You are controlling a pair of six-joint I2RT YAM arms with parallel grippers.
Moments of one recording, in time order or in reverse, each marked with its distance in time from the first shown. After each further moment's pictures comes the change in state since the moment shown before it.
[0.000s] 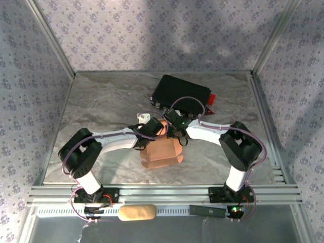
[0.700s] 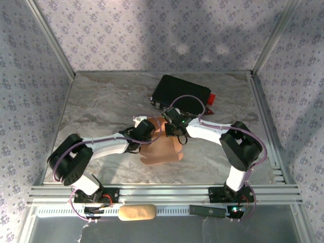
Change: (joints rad) left arm 0.050 -0.125 -0.167 0.170 0.169 0.092; right arm -0.008 0.000 0.026 -0.005 -0.013 0.000
